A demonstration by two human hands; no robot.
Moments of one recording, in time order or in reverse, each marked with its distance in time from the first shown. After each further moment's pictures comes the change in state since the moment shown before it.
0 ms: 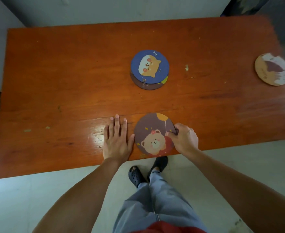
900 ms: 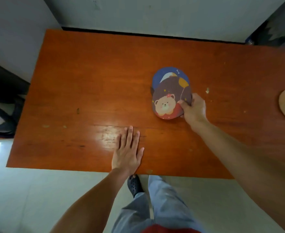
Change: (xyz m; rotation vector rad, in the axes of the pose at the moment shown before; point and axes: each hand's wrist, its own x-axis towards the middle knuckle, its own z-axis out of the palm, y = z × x) left_hand -0.002 0.004 -0.003 0.013 -0.079 -0.074; right_hand 0.124 -0.089 -0.044 0.549 0.050 -0.066
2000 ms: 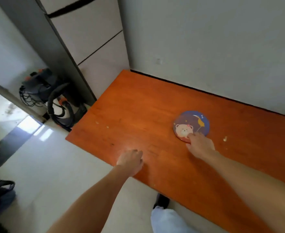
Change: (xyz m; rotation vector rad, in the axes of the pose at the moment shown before) left_hand -0.045 0.019 -0.118 -0.076 -0.064 -0.246; right_hand -0.002 -0.024 -0.021 -1.143 -0.452 -0.657
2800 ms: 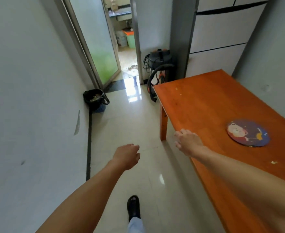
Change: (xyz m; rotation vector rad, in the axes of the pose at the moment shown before) left_hand -0.331 0.175 0.085 -0.212 0.198 -0.845; right_hand -0.198 -0.083 0.021 -0.235 0.110 -1.054
